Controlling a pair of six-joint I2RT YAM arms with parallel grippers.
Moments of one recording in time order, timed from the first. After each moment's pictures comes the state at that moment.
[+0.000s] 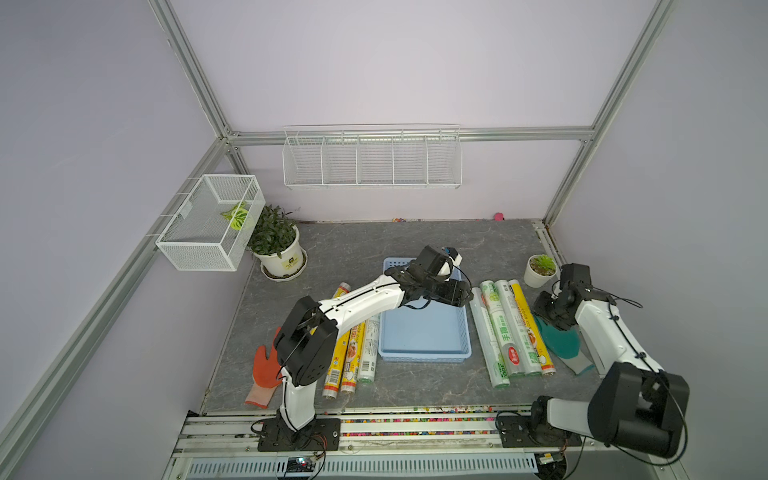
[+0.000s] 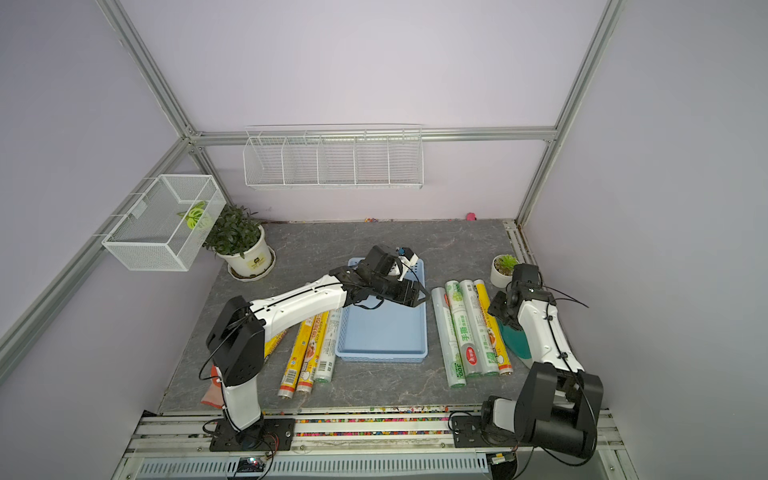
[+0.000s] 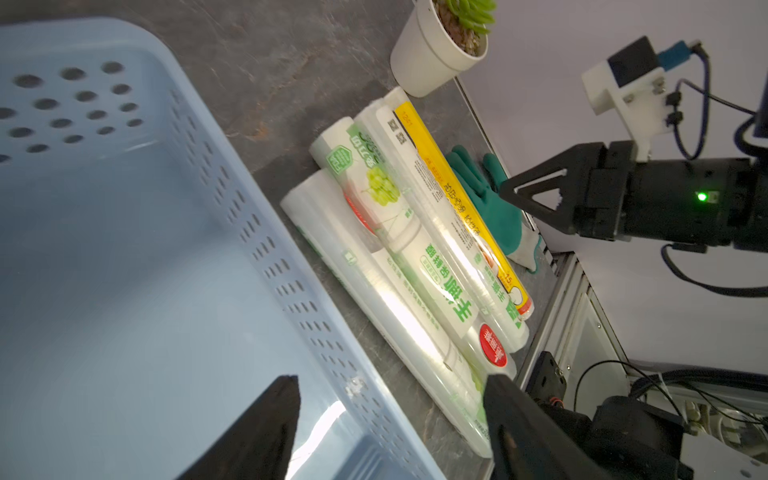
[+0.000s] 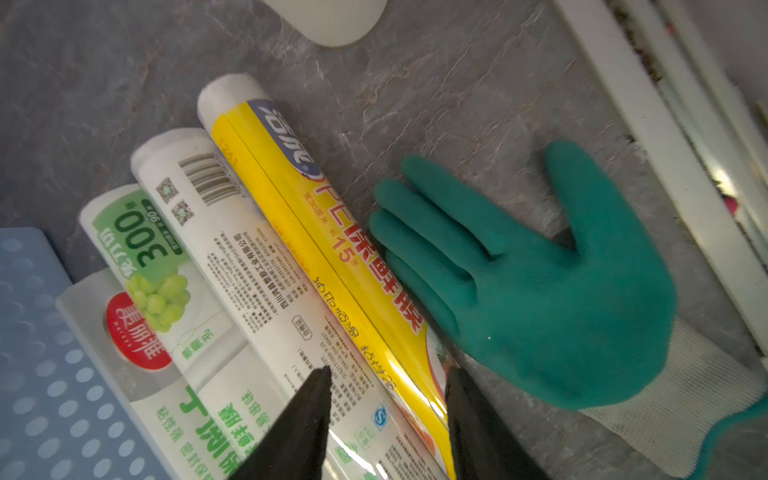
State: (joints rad) left arm -0.91 1.92 1.53 -0.34 0.39 -0.47; right arm -0.25 1.34 0.90 -0.76 -0.06 0.34
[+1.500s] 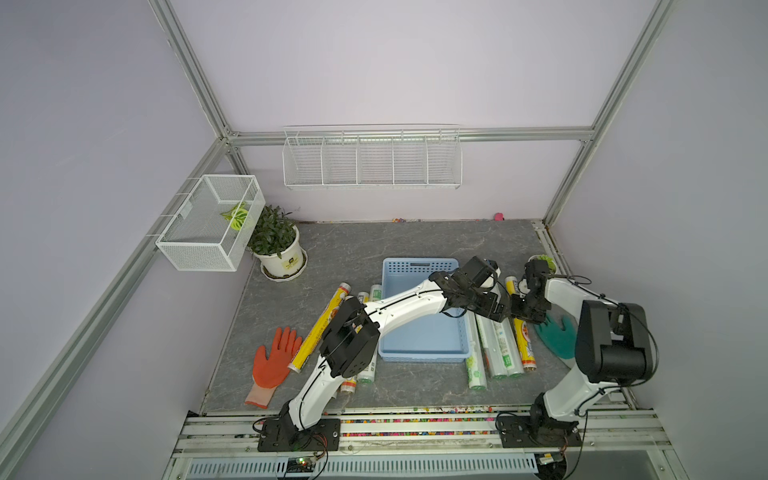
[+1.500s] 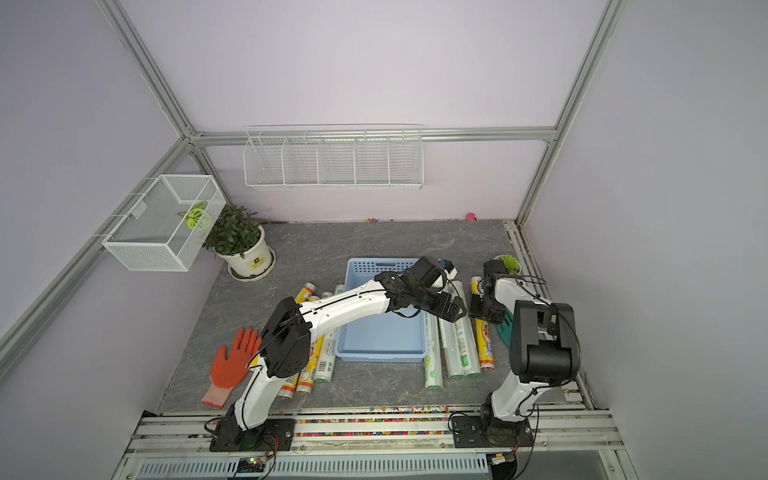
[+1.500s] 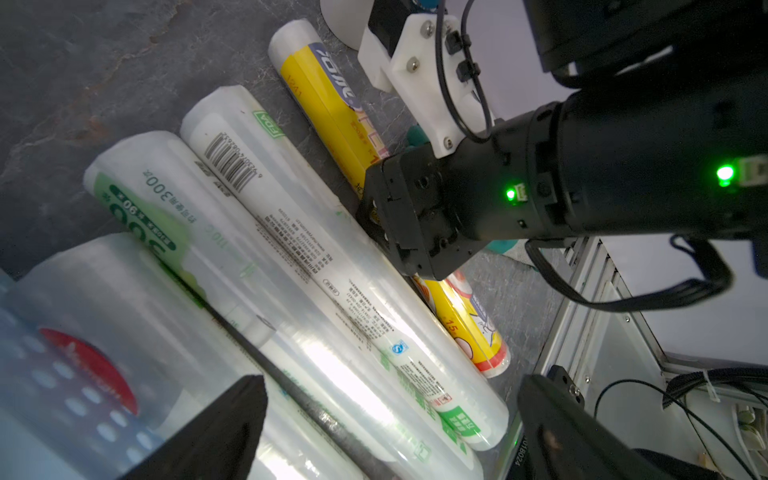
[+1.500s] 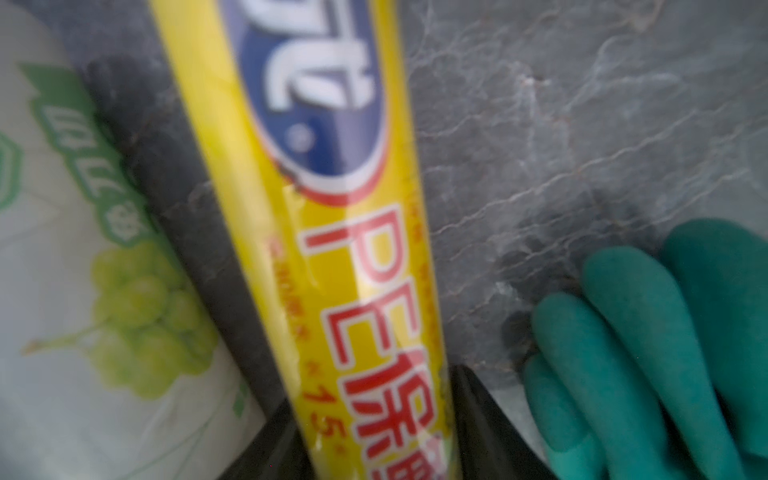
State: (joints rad) left arm -1.07 2.19 1.91 -0.50 0.27 -0.47; right arm -0.09 1.70 0.99 -0.70 -0.02 0.16
